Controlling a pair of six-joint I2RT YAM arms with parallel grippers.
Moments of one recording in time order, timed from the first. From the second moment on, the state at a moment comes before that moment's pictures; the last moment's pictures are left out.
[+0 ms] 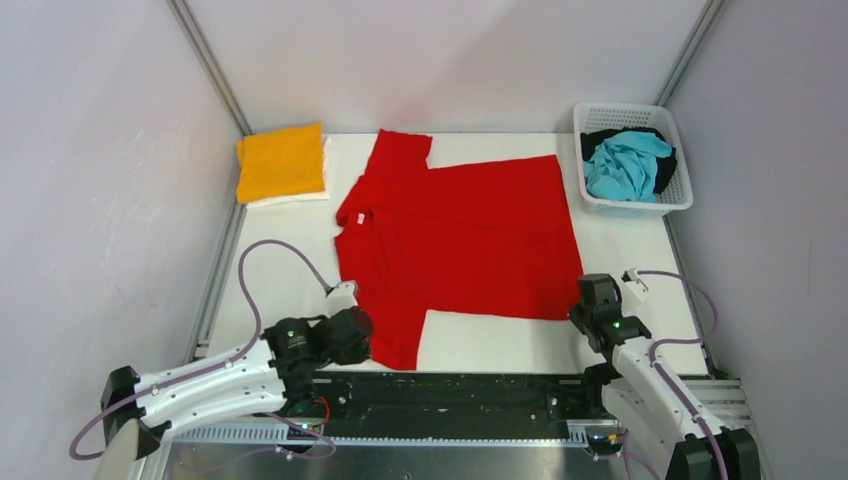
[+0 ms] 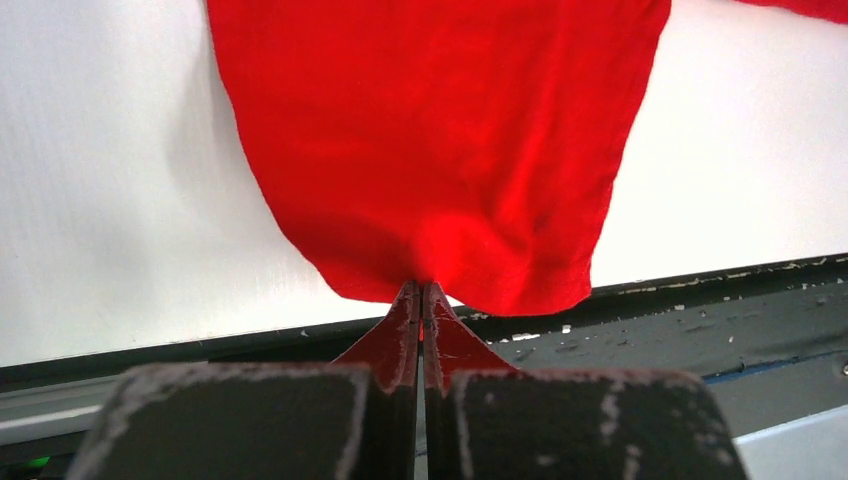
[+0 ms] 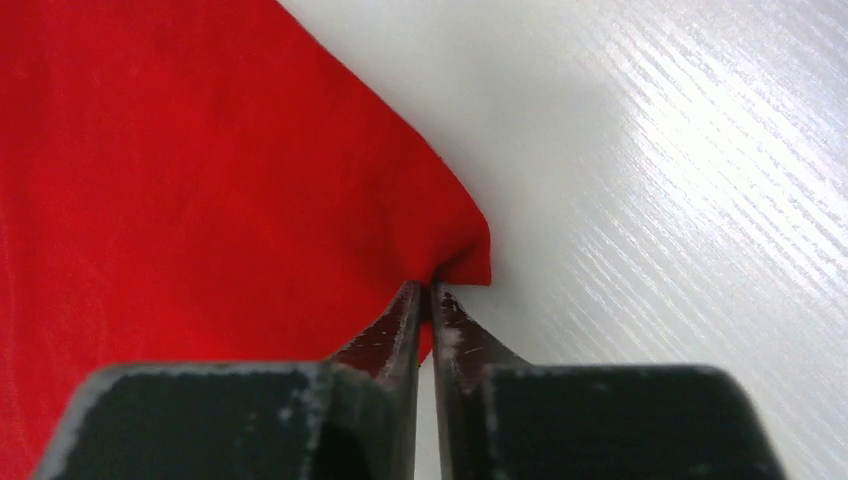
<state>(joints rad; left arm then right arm) -1.08 0.69 0.44 -0.83 -0.33 -1.10 0.20 0.73 0.27 -0.47 0.37 1.02</state>
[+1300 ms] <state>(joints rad) -1.15 0.74 0.59 -0.76 -0.21 -1.10 0.33 0.44 0.34 -0.80 0.34 1.09</state>
